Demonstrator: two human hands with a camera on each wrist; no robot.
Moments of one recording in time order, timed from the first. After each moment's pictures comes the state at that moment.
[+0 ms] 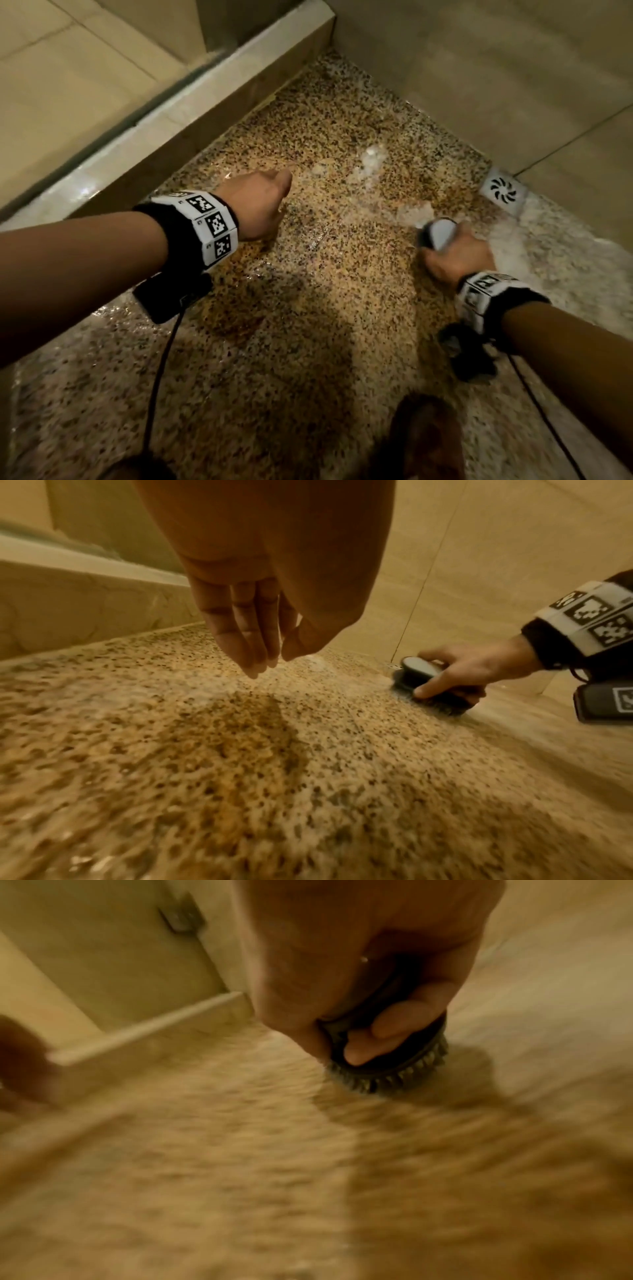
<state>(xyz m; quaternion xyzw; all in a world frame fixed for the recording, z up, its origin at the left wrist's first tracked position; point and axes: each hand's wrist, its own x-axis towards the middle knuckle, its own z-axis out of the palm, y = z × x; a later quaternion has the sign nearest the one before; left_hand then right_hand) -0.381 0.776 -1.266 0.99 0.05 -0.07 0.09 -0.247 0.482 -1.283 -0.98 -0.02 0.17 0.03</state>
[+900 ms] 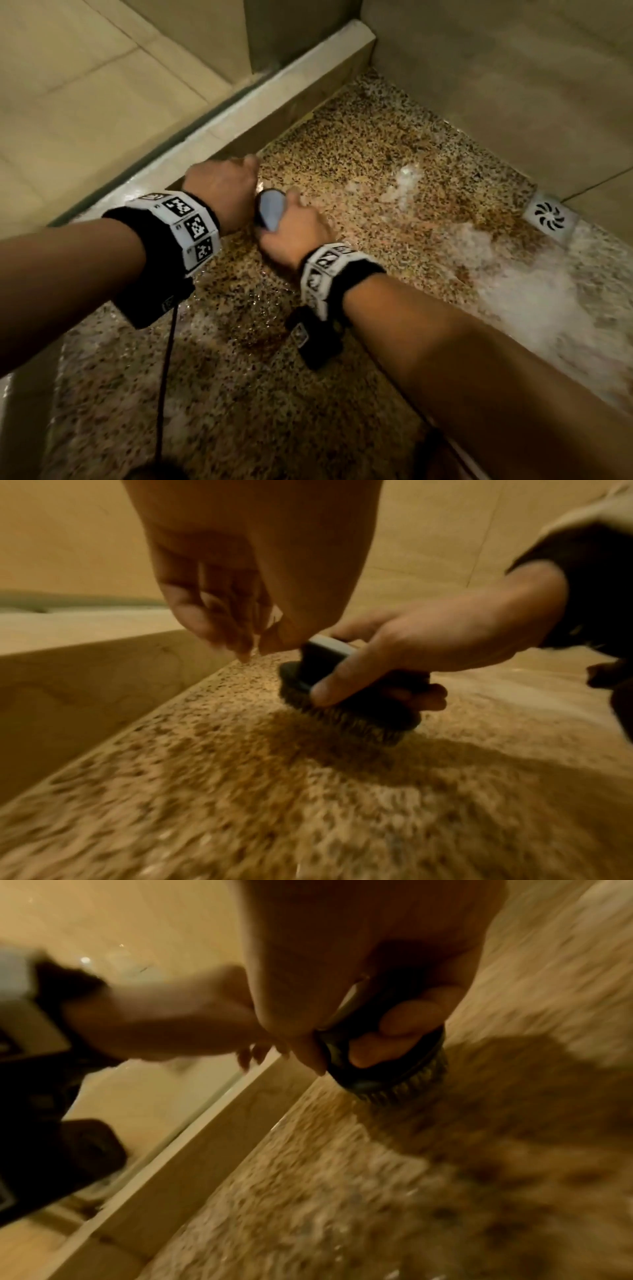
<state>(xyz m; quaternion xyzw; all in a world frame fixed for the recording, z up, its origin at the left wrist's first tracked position) -0.410 0.830 -1.247 0.98 0.20 -0.08 -0.02 -0.353 0.711 -1.283 -0.90 -0.30 0.28 0.16</state>
